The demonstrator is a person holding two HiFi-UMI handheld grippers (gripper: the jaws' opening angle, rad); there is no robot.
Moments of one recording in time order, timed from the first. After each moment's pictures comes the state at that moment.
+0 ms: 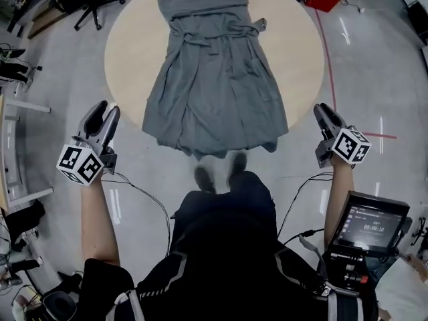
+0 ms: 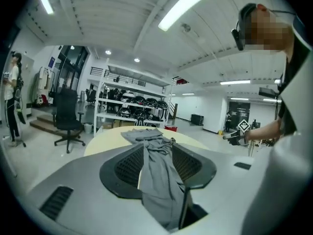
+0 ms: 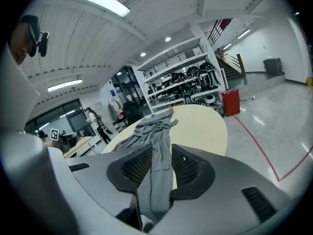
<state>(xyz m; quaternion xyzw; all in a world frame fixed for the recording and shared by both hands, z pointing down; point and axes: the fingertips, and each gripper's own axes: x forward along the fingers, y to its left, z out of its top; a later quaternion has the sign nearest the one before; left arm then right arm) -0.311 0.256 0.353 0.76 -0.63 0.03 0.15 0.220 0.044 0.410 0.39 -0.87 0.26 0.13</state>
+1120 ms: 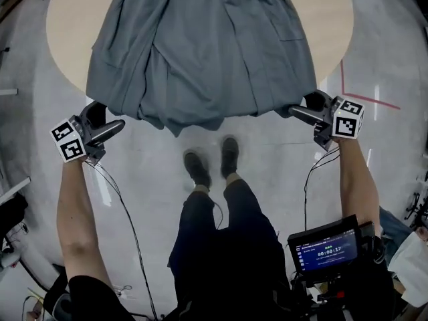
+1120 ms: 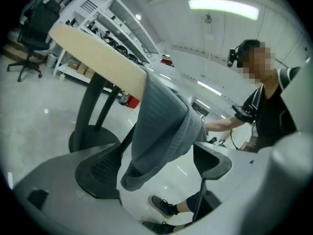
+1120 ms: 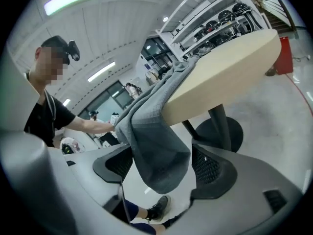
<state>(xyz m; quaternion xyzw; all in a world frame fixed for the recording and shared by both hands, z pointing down) -0.236 0.302 0.672 0.86 -0.38 0.03 0.36 0.189 0.148 0.651 0.08 -0.91 0.34 0.24</state>
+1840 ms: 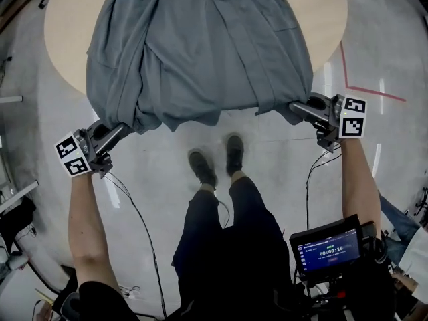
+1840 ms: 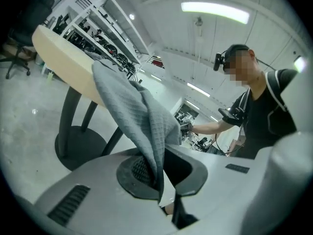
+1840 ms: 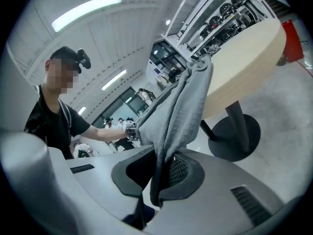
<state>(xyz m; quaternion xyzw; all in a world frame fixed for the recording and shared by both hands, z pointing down) -0.213 0.217 0.493 0.92 -0.31 0.04 0.23 0.164 0.088 0.498 0.02 -0.95 0.29 0.11</state>
